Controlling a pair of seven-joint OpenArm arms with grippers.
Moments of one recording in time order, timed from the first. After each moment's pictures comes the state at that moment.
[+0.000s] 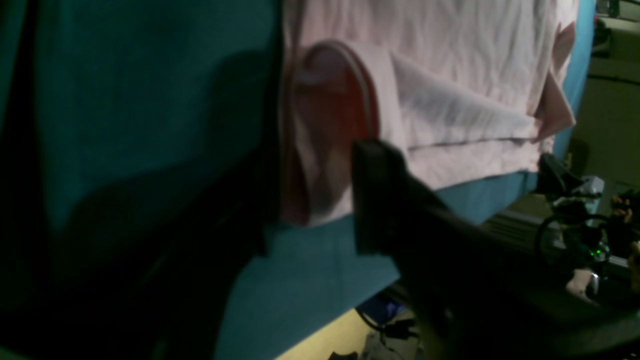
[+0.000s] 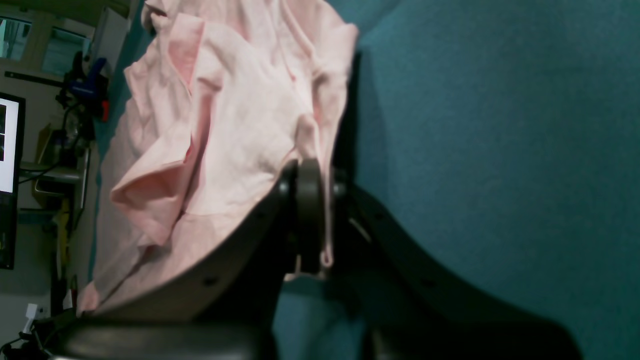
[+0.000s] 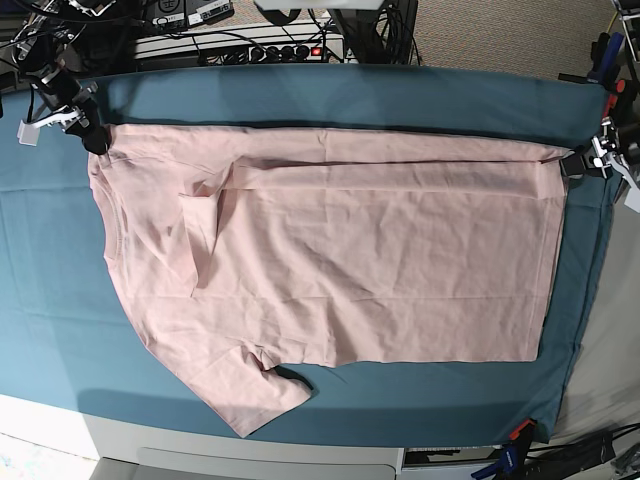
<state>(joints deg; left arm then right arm) 5.8 -38.9 -21.2 57.4 -83.2 -34.1 73.7 -12.3 17.1 58.4 71.2 65.6 38.1 -67.7</state>
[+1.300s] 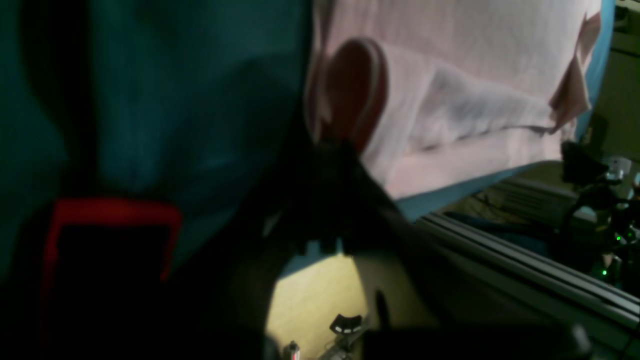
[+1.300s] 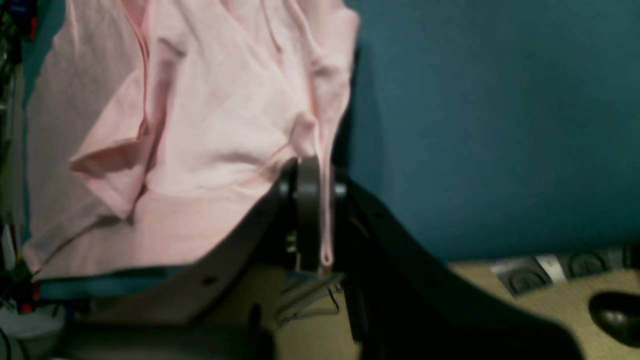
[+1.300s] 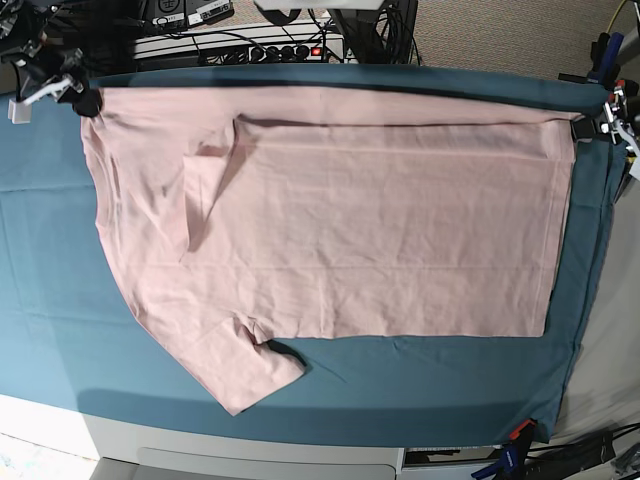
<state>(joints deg) 14.7 -42.2 -21.2 57.7 -85.8 -36.2 75.0 -24.3 20.8 58.1 80.3 67.2 39.9 -72.1</state>
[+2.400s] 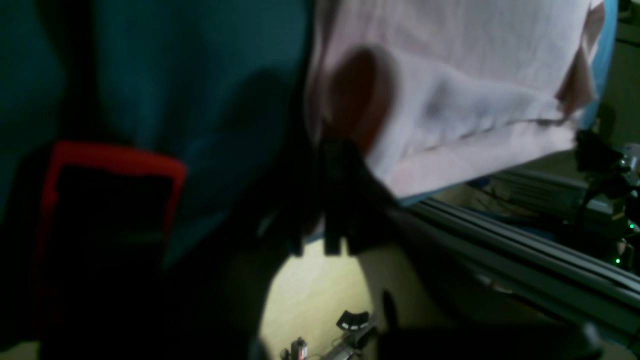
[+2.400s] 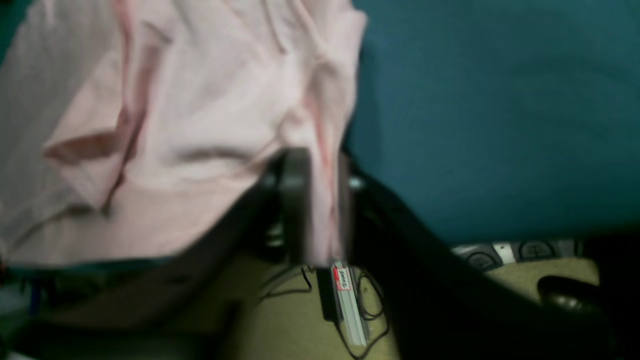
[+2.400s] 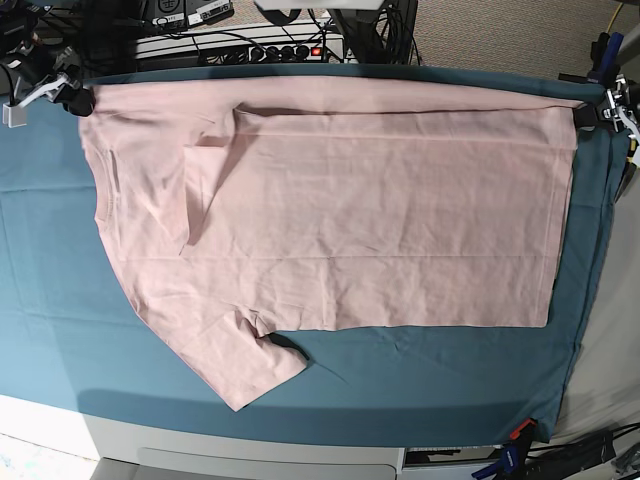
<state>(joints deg) 18.5 -42.8 -21.5 58.4 -86.8 -37.8 73.9 -24.8 22.7 58.1 81.7 64.1 39.9 -71.6</state>
